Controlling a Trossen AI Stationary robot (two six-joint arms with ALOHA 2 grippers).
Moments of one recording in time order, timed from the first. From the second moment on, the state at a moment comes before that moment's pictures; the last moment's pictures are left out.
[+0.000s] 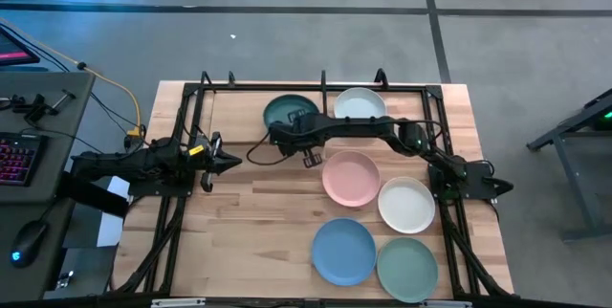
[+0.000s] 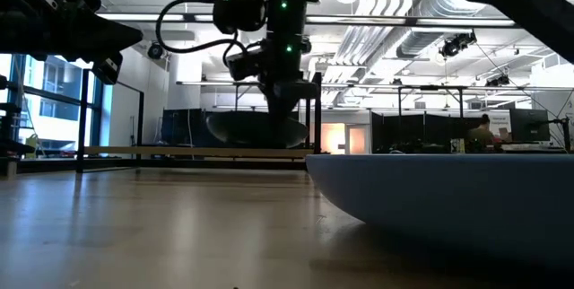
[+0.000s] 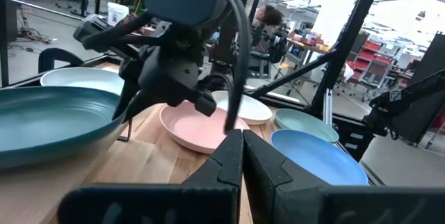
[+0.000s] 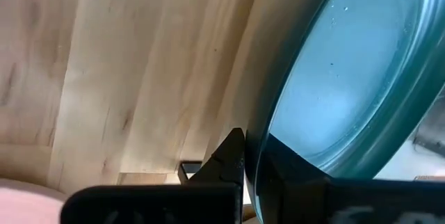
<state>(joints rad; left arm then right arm) 0.03 0.01 0.01 0.01 0.01 -0.26 -0.11 2.36 2.18 -1.19 0.39 -0.49</state>
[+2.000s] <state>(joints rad) 0.03 0.01 0.01 0.01 0.01 -0.26 0.18 1.65 1.54 -1.12 -0.12 0.03</state>
